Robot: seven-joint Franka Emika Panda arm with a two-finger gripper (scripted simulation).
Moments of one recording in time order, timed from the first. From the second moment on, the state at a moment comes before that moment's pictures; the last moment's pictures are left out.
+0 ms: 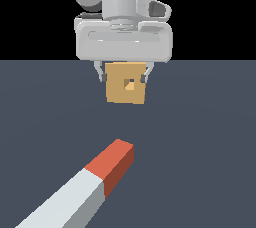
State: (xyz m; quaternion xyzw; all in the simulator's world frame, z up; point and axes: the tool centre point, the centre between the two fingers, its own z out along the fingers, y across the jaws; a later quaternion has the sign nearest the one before) arm -0.010 -0.001 0.154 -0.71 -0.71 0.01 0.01
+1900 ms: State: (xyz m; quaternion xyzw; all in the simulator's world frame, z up) arm -0.077 -0.199 0.052 -0.87 -0.49 0.00 0.00
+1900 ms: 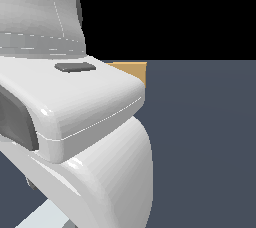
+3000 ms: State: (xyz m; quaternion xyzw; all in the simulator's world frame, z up) arm -0.077 -0.200 0.020 -0.87 -0.49 0.00 0.00
